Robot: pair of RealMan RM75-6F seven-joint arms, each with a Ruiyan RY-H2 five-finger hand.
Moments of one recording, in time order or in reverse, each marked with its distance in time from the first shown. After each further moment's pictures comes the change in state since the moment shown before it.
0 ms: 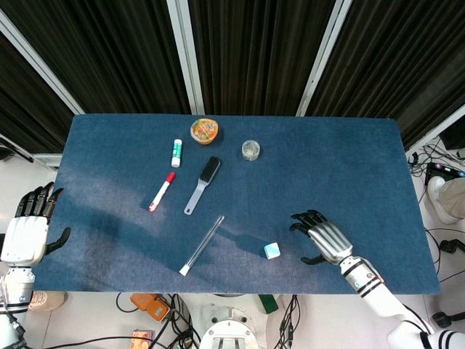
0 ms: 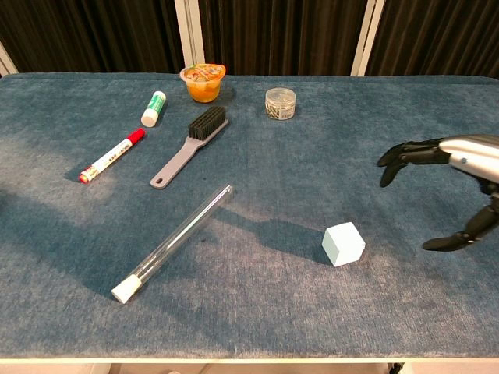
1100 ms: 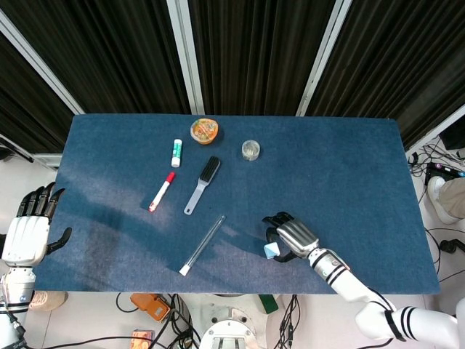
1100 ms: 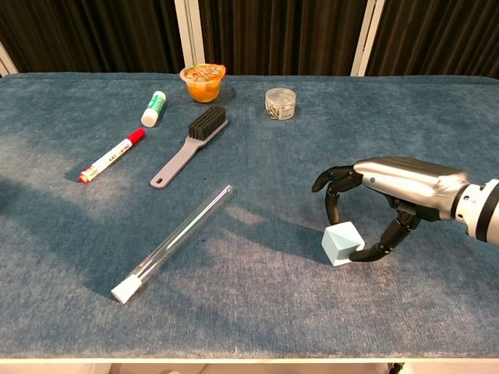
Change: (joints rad) left arm -0.003 -0.001 0.001 0.005 0.005 -0.003 -0.004; right arm 0.148 -0.160 0.010 0.079 0.106 -0.128 -0.016
